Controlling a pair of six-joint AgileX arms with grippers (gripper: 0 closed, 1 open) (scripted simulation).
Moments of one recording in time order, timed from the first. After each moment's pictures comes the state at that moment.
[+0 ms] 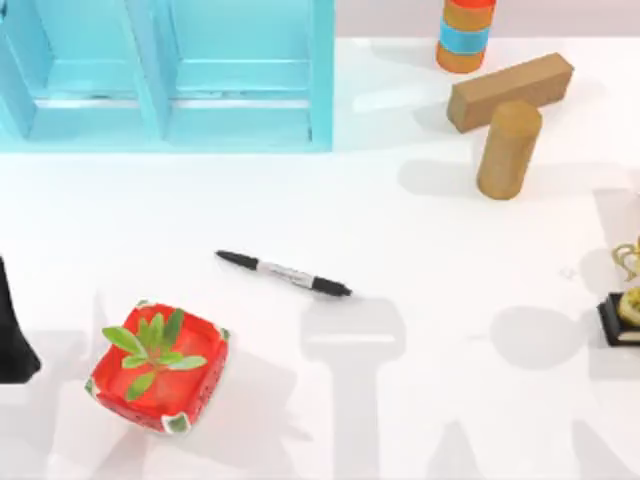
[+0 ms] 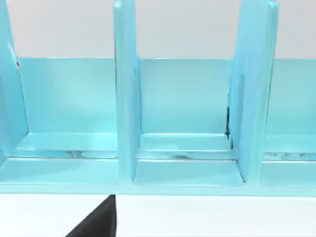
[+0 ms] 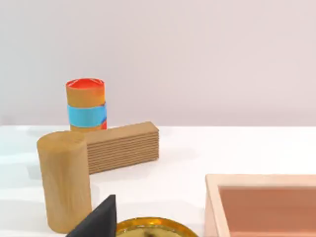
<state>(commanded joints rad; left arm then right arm) 0.00 0.00 0.00 0.00 0.00 0.00 0.00 0.00 0.00 0.00 0.00 0.00</state>
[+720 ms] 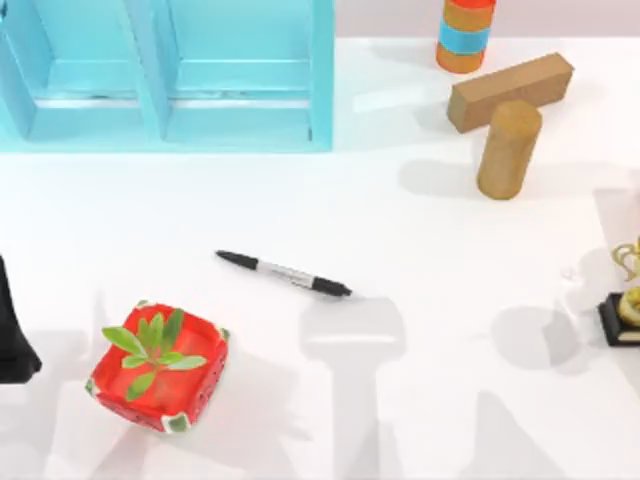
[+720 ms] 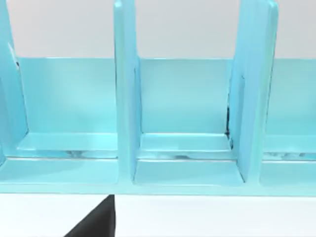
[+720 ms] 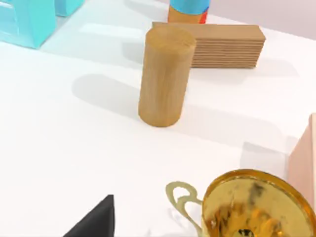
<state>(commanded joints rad) 0.00 0.00 0.00 0.00 0.00 0.00 0.15 0.49 0.38 -0.28 -0.09 -0.15</state>
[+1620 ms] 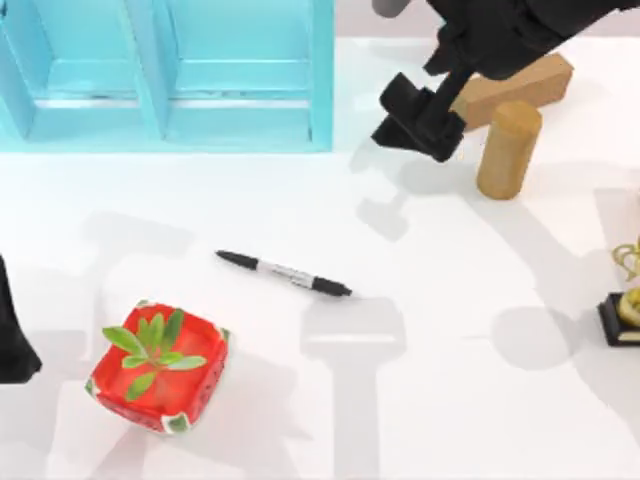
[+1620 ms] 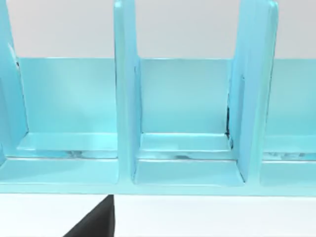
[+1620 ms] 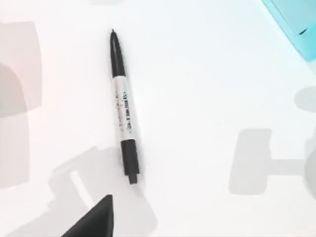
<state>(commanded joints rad) 0.00 0.00 0.00 0.00 0.00 0.00 0.48 1.87 1.80 -0.98 -0.30 -0.47</state>
